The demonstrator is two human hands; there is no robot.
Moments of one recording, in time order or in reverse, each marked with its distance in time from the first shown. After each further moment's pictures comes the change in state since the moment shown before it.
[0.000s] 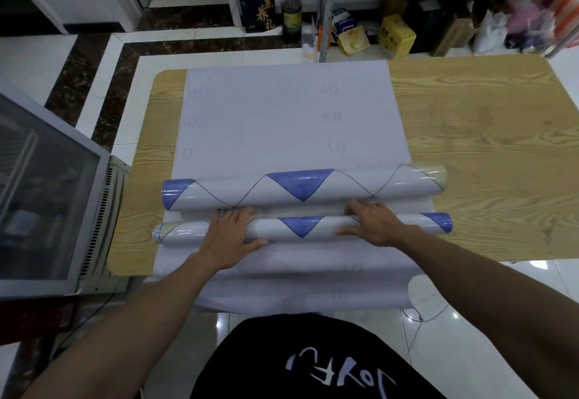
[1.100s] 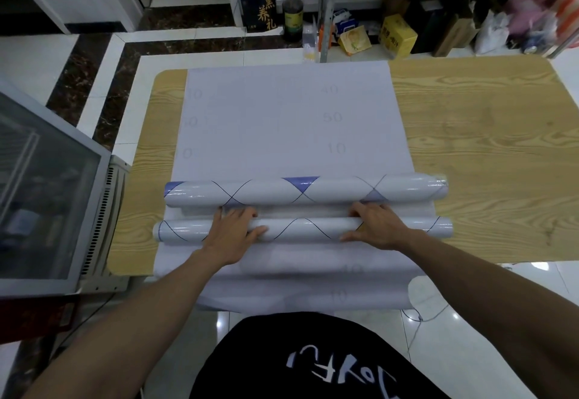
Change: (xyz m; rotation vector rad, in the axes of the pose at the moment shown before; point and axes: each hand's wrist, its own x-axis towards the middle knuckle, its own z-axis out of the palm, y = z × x) left_hand 0.010 0.005 -0.004 -0.052 -0.121 -0.093; right_hand -0.004 0.006 0.001 0.010 0.015 0.008
